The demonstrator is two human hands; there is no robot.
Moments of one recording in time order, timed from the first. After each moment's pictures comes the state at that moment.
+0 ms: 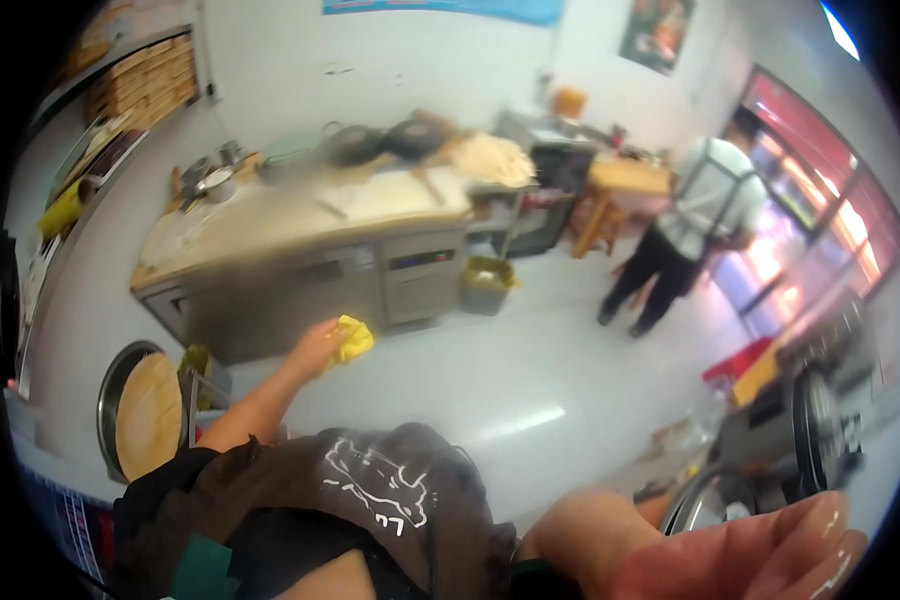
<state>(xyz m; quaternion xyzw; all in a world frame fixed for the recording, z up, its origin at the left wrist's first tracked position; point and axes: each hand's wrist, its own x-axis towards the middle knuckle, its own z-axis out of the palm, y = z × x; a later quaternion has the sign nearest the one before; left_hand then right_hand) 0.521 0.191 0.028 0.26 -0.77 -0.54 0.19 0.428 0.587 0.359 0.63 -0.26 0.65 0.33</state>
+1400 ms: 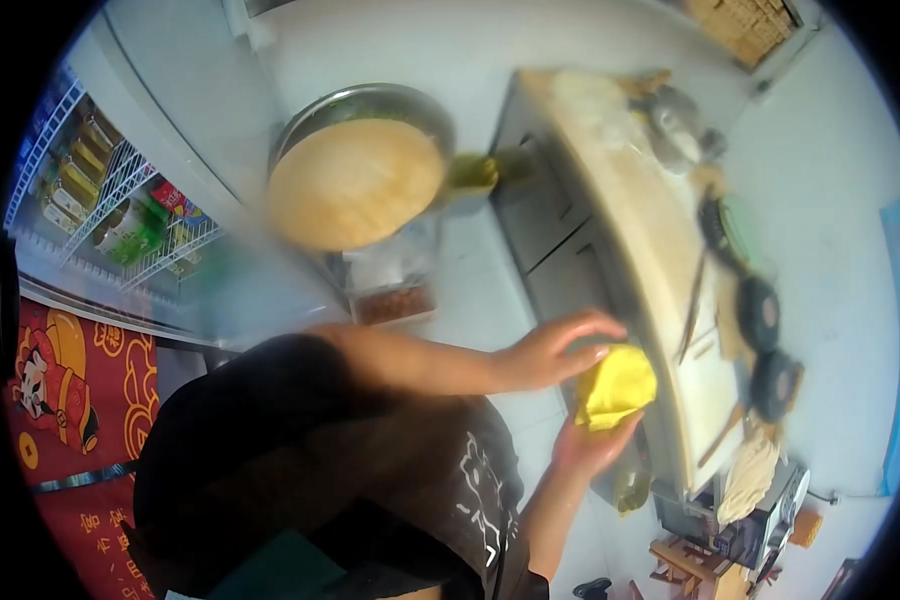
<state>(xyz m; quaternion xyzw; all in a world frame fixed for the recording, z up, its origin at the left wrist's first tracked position) 0.549 0.055 0.057 0.31 -0.54 -0.46 0.63 0.390 0.087 0.049 0.18 -0.31 0.65 -0.67</state>
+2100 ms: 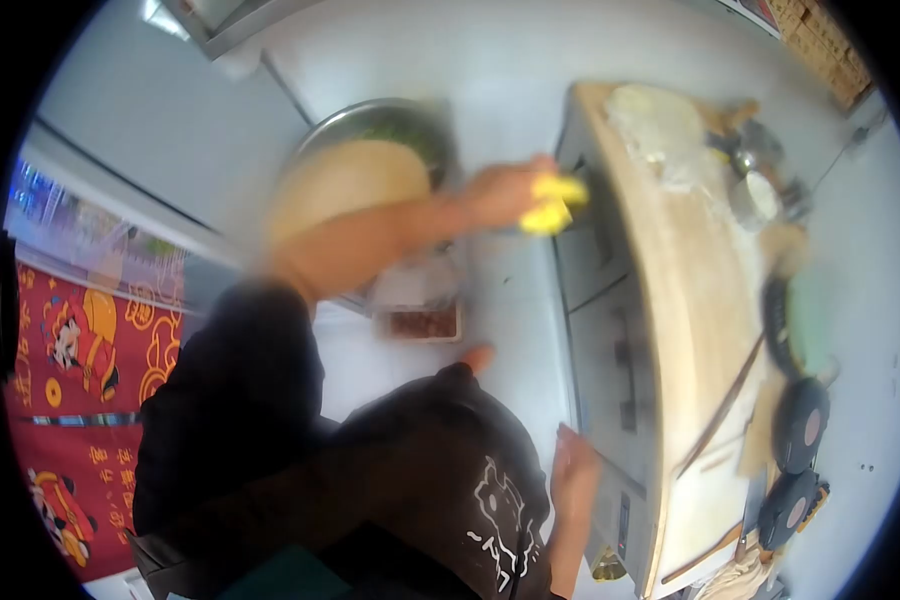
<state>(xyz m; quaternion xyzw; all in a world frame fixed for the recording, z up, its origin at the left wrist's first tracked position) 0.768 -0.188 0.049 0.73 -0.56 -0.23 0.30 0.349 -0.100 -0.028 0.82 -0.41 0.14 -0.37</state>
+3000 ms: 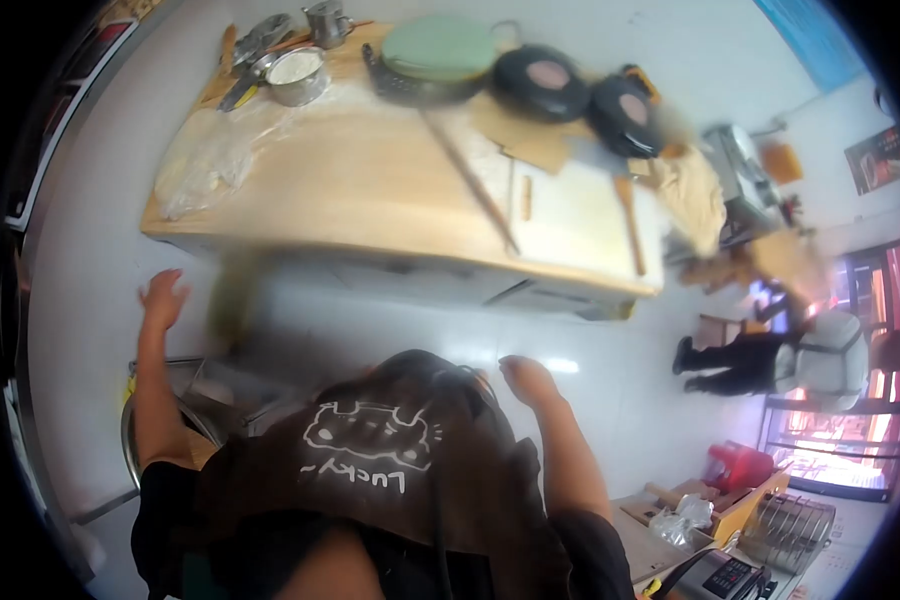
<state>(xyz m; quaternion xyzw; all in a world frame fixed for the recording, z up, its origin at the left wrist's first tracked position) 0.882 -0.368 -0.039 0.69 -0.72 -0.02 -0.05 0.241 -0.035 -0.105 0.58 -0.76 0.08 -0.29</state>
